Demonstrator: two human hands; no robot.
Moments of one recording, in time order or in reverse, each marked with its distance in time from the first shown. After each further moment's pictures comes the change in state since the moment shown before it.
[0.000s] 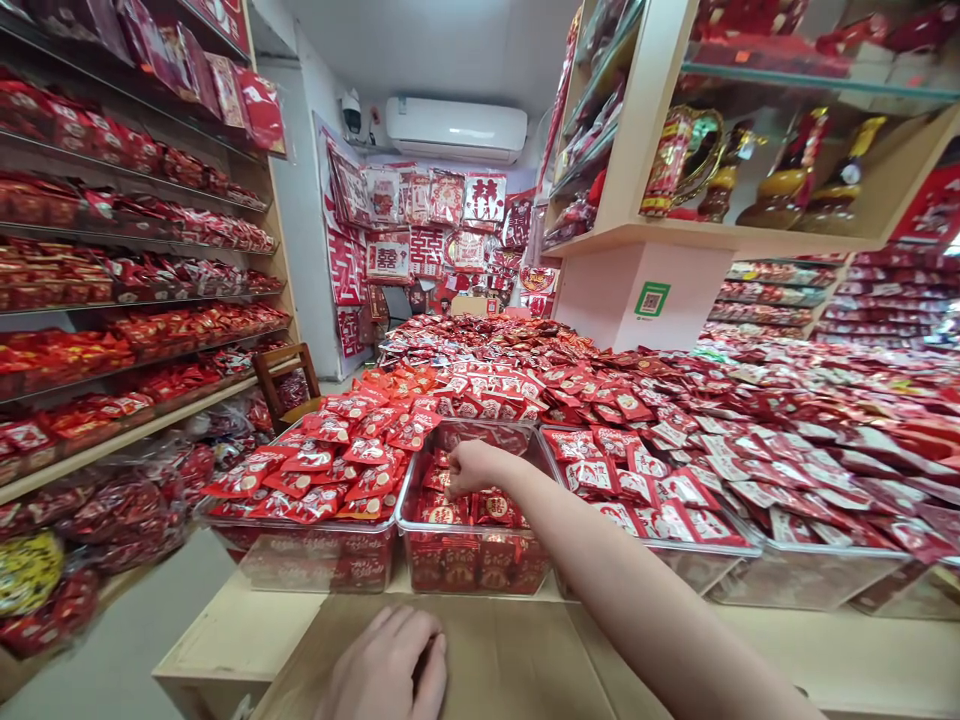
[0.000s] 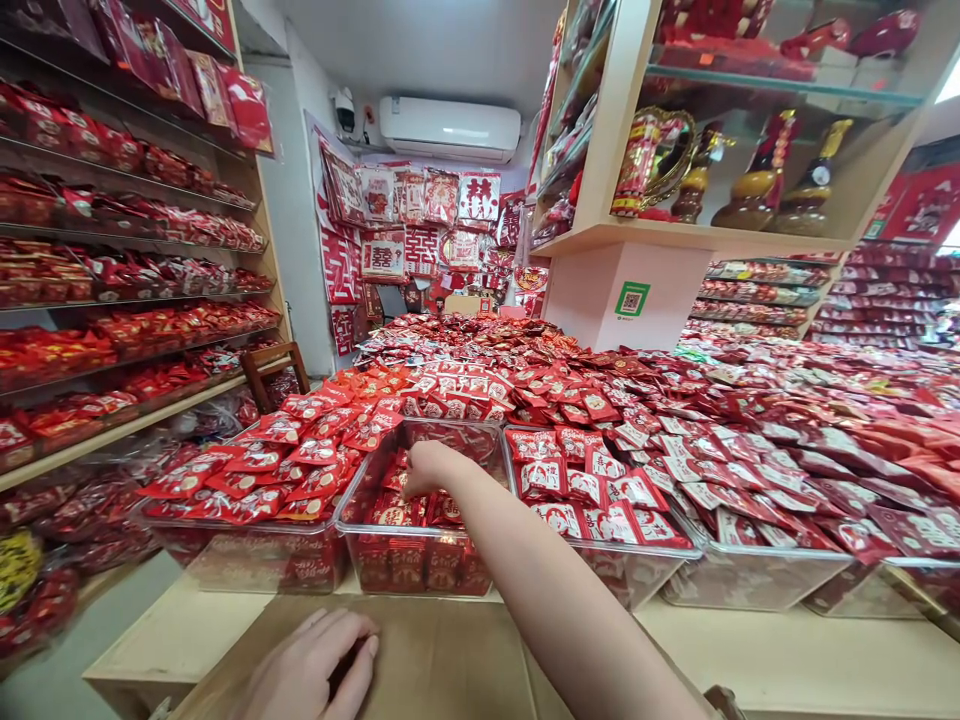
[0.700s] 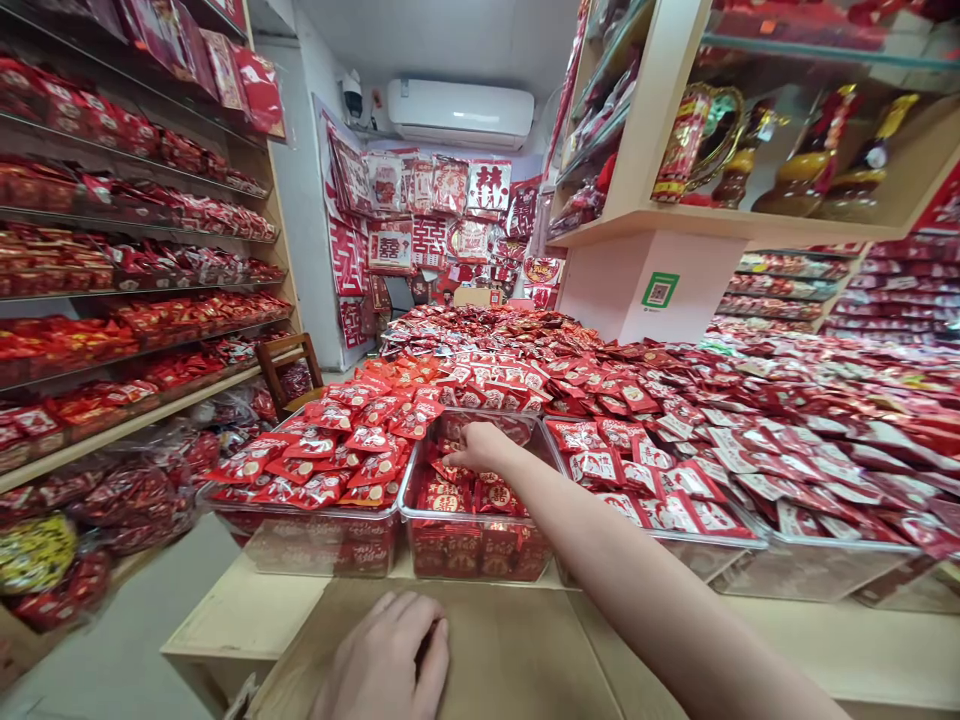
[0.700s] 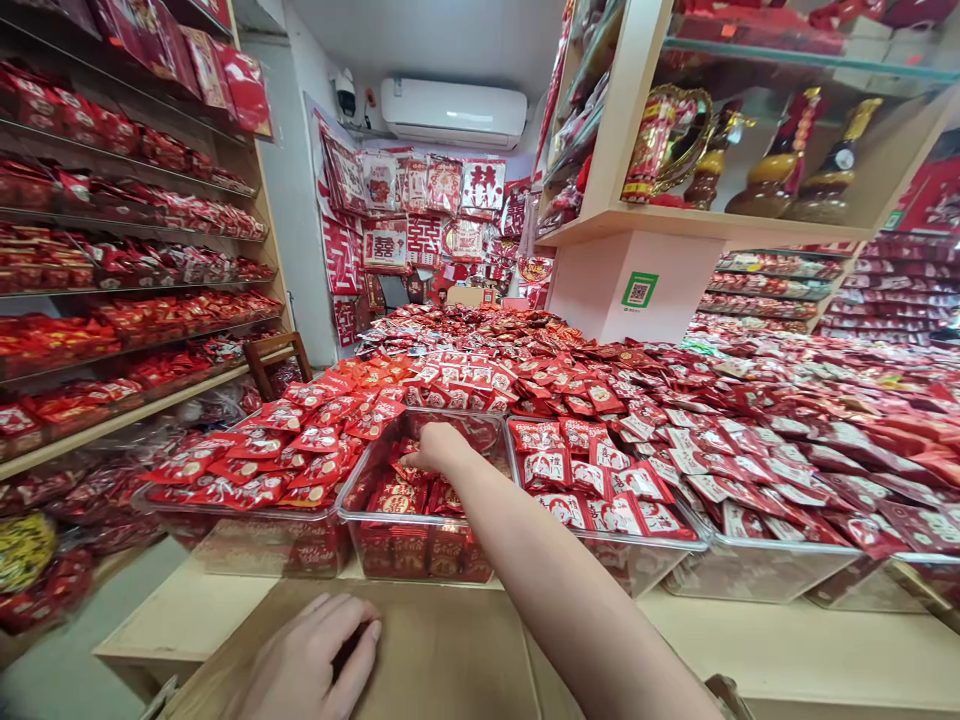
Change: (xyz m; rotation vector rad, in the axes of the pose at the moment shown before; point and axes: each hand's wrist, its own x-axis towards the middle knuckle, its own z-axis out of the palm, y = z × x) left_hand -0.002 0.006 -0.005 0.007 0.026 0.004; right_hand 0.009 0.011 0.009 0.039 0.148 0.187
